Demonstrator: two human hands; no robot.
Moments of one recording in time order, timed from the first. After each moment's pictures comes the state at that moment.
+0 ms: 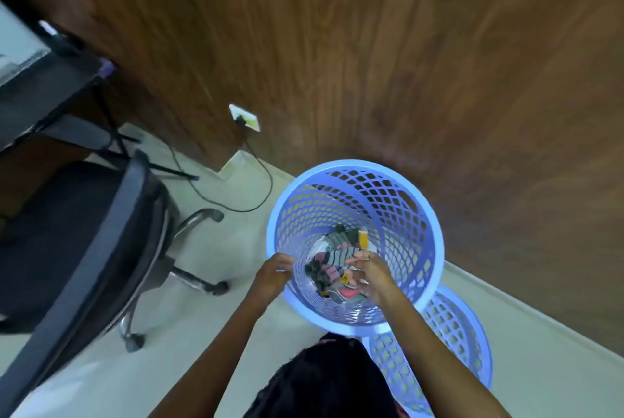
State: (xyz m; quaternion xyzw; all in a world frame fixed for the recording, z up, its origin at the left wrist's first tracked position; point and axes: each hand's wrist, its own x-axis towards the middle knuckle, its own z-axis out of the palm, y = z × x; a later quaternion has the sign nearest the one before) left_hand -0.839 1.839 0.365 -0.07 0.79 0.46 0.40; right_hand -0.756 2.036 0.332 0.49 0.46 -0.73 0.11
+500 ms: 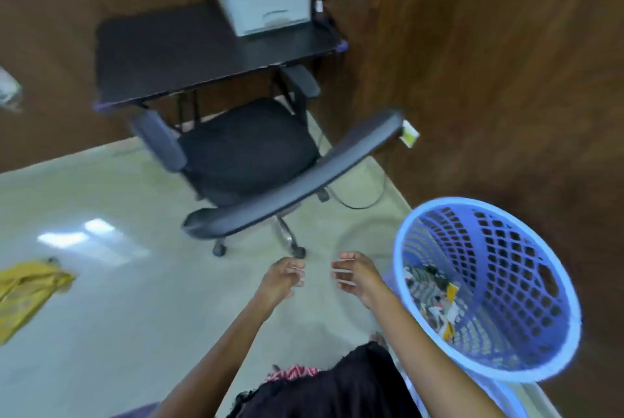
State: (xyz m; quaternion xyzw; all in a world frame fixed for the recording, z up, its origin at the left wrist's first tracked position) left_hand -0.722 1.576 0.395 -0.29 0.69 0.62 0.26; right_hand -0.763 1.747 0.378 0.28 0.62 -0.67 0.31
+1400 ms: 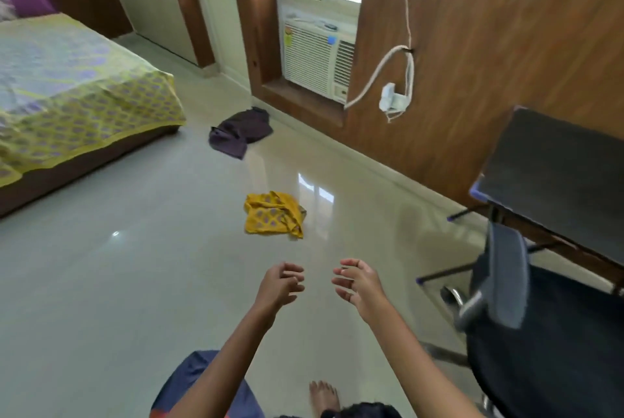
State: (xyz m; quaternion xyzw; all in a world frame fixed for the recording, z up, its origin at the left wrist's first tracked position) left_hand -0.579 1.113 0.433 -0.59 0.45 0.64 -0.21; right_hand -0.738 1.156 0.424 -0.10 0.64 -0.50 0.58
